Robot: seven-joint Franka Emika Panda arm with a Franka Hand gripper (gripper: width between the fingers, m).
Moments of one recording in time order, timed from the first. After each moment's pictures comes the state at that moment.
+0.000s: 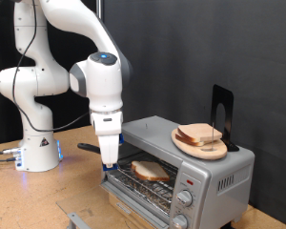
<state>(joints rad) -0.20 -0.10 0.27 -2.56 0.19 2.42 -0.37</state>
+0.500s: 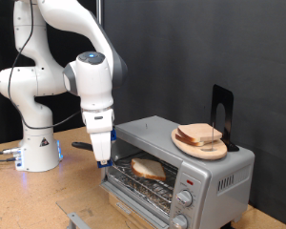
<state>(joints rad) -0.20 -0.18 0.25 -2.64 0.27 2.43 -0.45</state>
